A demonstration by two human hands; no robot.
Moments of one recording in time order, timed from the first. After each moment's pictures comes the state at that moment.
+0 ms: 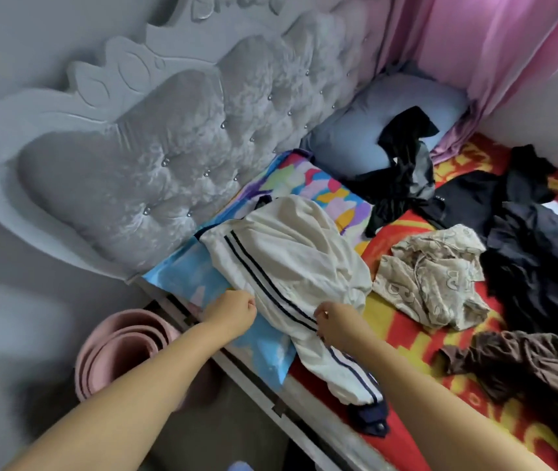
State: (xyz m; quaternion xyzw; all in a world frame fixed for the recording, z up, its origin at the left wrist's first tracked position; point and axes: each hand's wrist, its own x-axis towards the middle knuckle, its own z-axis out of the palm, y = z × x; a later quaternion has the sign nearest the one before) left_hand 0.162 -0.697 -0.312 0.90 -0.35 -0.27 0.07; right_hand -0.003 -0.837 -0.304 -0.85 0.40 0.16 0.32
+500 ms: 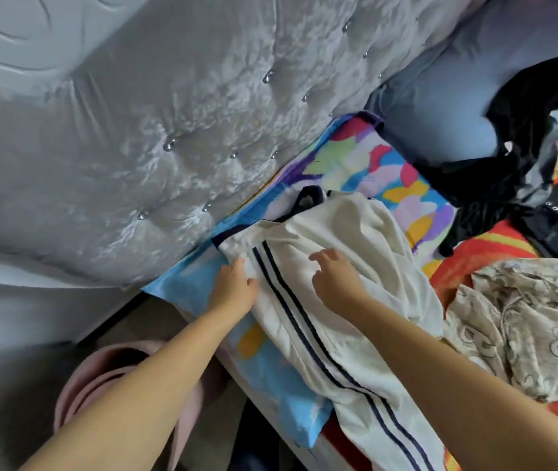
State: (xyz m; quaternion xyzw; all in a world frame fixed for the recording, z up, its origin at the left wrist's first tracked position) left_hand 0.345 -0.769 -0.436 0.91 -0.14 -0.34 0.20; right_hand 0.236 -0.933 -0.404 -0.90 0.30 0.17 0.28
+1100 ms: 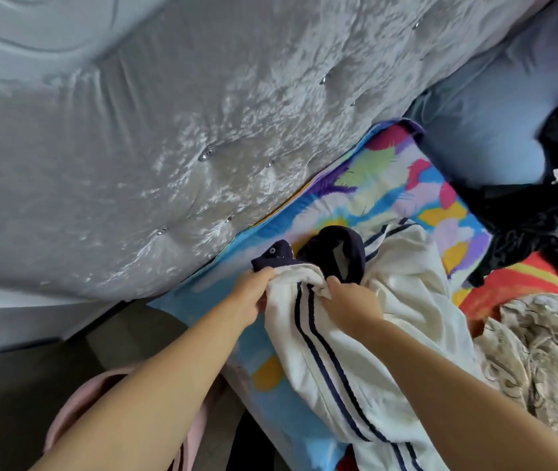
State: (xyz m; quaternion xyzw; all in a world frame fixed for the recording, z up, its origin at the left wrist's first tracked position) left_hand 0.408 -0.793 -0.478 0.61 0.25 -0.50 0.56; right_hand 0.287 -0.930 -0.459 -0.92 0.26 0.26 0.14
